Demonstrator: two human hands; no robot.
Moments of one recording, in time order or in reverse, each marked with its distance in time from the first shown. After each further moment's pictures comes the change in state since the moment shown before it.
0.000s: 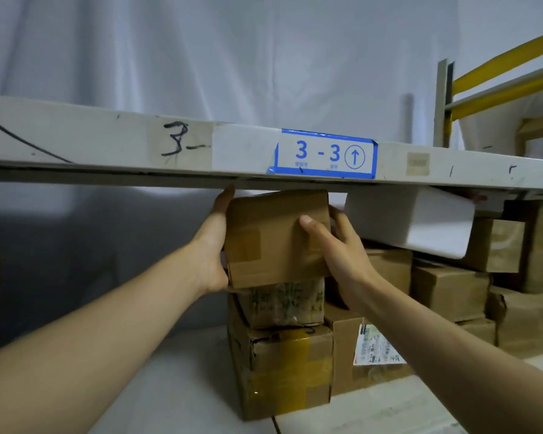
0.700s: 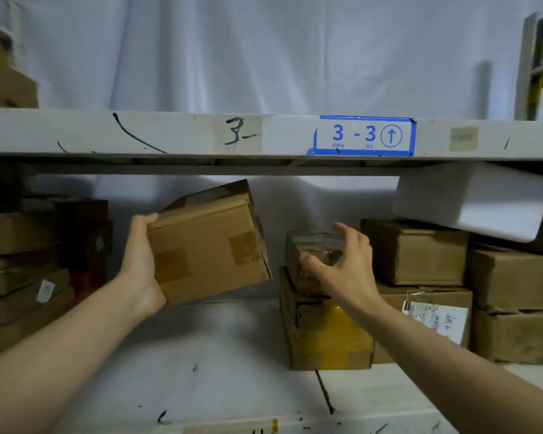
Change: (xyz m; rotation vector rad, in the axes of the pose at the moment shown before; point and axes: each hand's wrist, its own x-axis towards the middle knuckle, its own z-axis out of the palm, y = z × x) left_hand -0.085 -0.026 -0.133 -0.091 0.377 0.253; right_hand -0.047 0.046 0.032 -0.460 -0.018 -0.168
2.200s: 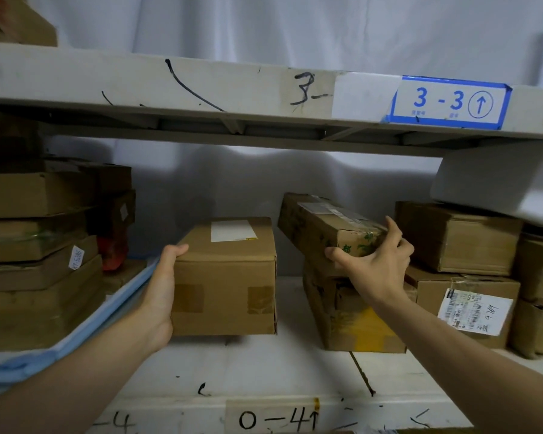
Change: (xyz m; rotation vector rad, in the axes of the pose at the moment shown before) left_hand 0.012 -0.056 -0.068 0.086 0.126 -0.156; right_hand 0.000 0.024 0.050 -0.028 0.138 0.165
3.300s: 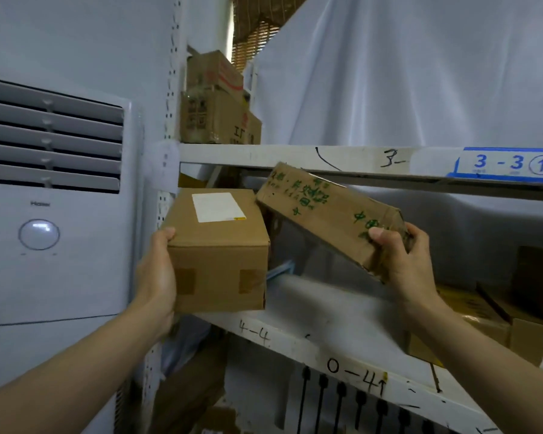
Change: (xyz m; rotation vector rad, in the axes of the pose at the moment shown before) left_hand -0.271 0.039 -0.107 -0.071 0.629 0.517; right_hand -0.120 -0.135 -0.068 0.771 -0.517 -0.032
